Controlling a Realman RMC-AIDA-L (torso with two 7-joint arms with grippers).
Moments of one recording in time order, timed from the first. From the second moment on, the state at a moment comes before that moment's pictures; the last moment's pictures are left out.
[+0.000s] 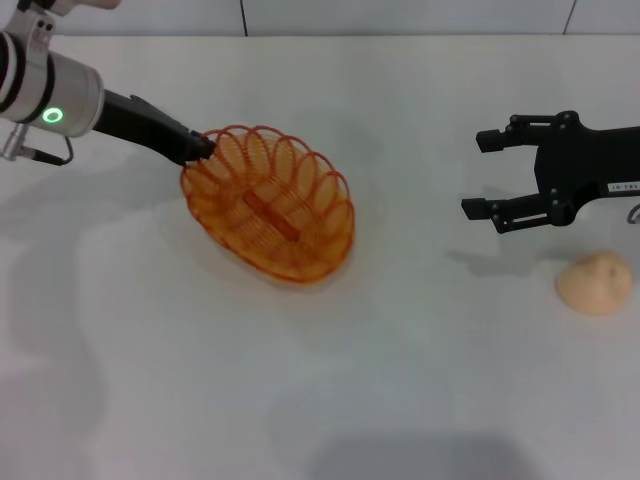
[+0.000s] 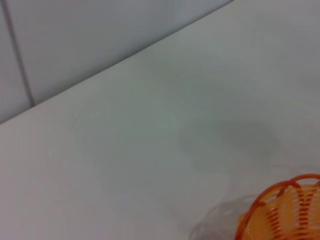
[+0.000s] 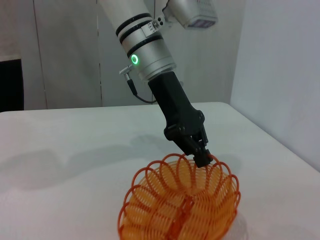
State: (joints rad) left arm -0.92 -1.98 0.70 0.53 2.59 1.18 -1.91; right arm 0.57 2.01 -0.94 -0.89 -1.92 -1.51 1.35
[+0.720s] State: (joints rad) left arm -0.83 -2.04 0.70 0.84 2.39 1.49 -2.24; right arm 0.53 2.01 -0.93 -0.96 -1.92 -1.52 1.34
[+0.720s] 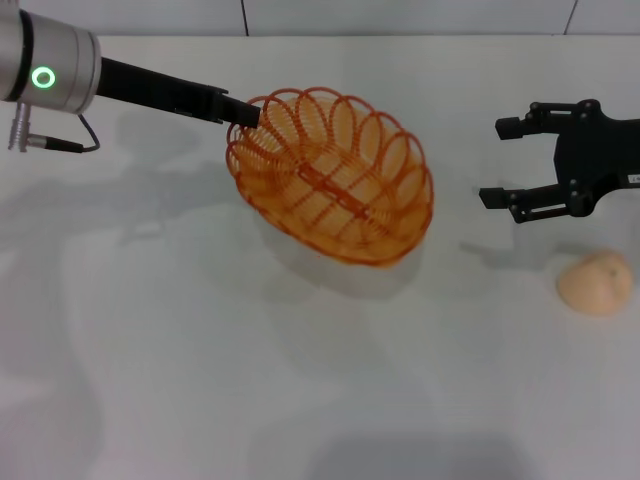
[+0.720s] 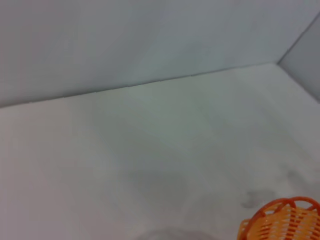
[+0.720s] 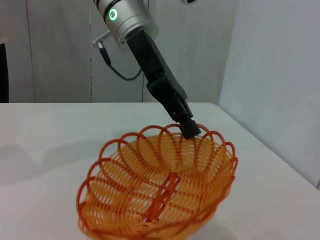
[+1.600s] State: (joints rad) left arm -0.85 -2.02 0.89 0.85 2.50 1.54 -2.95; right arm 0.53 2.01 -0.93 -1.02 -1.92 -1.52 1.29
